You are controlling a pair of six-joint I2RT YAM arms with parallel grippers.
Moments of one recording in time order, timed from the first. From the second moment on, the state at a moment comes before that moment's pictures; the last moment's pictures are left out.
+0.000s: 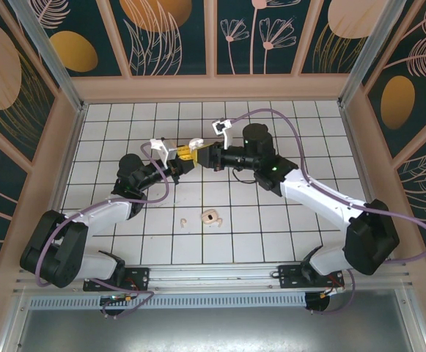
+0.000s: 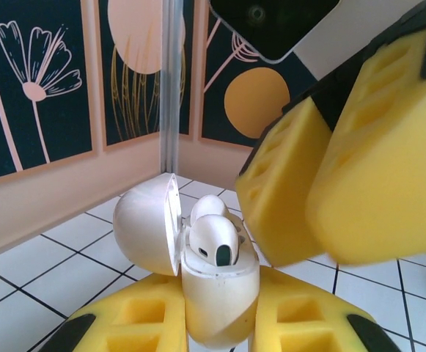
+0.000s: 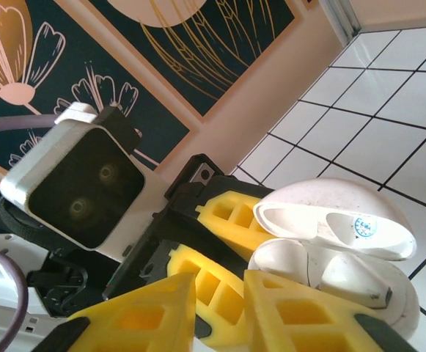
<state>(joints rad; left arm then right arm) -0.43 1.35 0.55 0.93 0.68 -0.16 0.72 1.39 1.04 0.15 -0.58 0.56</state>
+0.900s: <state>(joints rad) -0.43 1.36 0.57 0.99 0.84 -0.23 0.60 1.42 1.10 0.14 -0.83 0.55</state>
